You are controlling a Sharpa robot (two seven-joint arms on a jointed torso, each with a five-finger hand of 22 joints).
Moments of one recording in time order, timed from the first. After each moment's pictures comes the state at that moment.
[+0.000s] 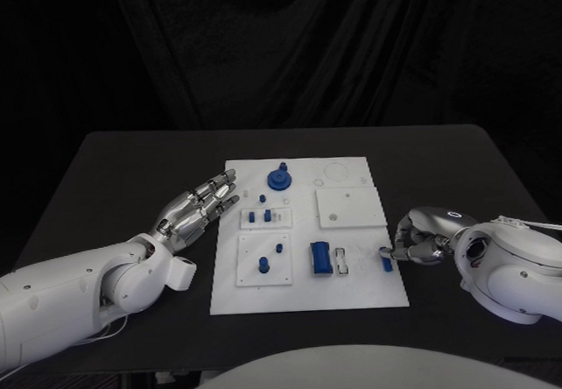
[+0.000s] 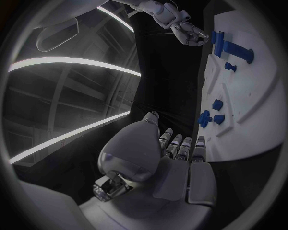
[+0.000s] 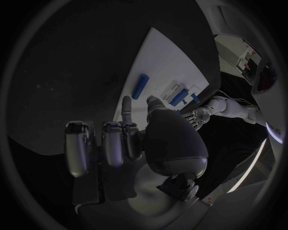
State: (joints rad) left arm 1.03 -0.95 -0.21 1.48 -0.12 0.04 0.65; left_hand 1.43 0.28 -0.17 0.26 0.48 0.20 0.03 0.03 0.03 0.02 0.11 0.12 0.02 0.00 0.12 0.00 0.00 0.13 0.01 0.19 0.01 0.00; right arm 1.12 -1.15 -0.25 1.92 -1.50 -0.31 -0.60; right_hand 1.18 -0.02 -0.06 0.29 0.37 0.90 0.06 0.49 0.61 1.46 -0.01 1.57 1.31 1.47 -0.07 1.57 1.31 0.01 1.47 0.04 1.57 1.31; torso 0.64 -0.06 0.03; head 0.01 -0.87
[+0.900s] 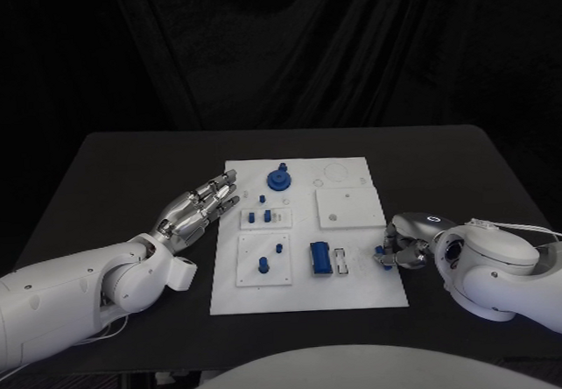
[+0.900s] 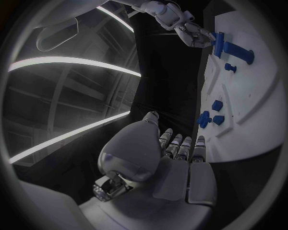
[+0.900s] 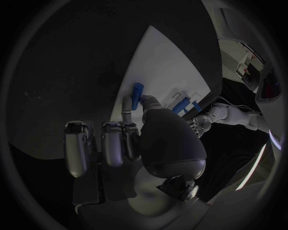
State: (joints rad) left arm 1.03 -0.94 -0.21 1.47 -0.12 0.05 0.65; left_hand 1.43 0.28 -0.16 0.25 0.49 0.20 0.03 0.03 0.03 0.02 0.11 0.12 0.02 0.00 0.12 0.00 0.00 0.13 0.01 0.19 0.01 0.00; right arm 1.09 -1.05 -0.24 1.86 -1.52 -0.26 -0.62; right_hand 1.33 -0.02 0.00 0.23 0.66 0.90 0.08 0.43 0.68 1.46 0.00 1.57 1.31 1.47 -0.06 1.57 1.31 0.01 1.47 0.05 1.57 1.31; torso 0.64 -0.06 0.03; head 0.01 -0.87
